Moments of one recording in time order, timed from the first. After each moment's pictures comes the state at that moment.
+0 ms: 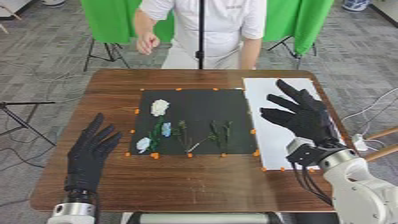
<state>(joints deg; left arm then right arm) 130.0 -40.5 -79.0 -123.4 28.3 25.3 38.5 -113.1 -74.1 100.7 -124.5 -52.0 -8.1 18.1</state>
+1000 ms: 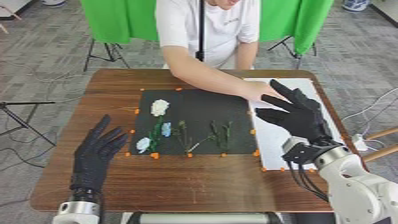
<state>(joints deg) 128.4 -41.3 -77.5 -123.4 28.5 25.3 36.5 -111.1 -73.8 99.5 -122.9 -52.4 -9.5 18.8</state>
